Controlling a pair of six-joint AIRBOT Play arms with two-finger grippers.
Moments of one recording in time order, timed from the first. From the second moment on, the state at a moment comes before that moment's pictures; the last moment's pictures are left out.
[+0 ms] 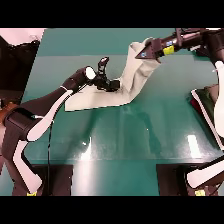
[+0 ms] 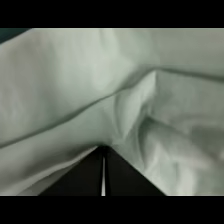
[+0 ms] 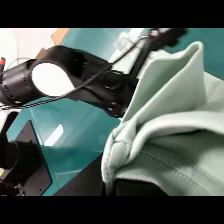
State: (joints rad) left arm -0.49 -1.93 1.68 0.97 -0.78 -1.57; right arm 0.11 -1.75 2.02 -0.55 1.54 1.23
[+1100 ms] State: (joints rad) left arm -0.20 -1.69 2.00 1.35 -1.21 -1.57; right arm 0.35 -1.77 2.03 -0.55 1.33 1.22
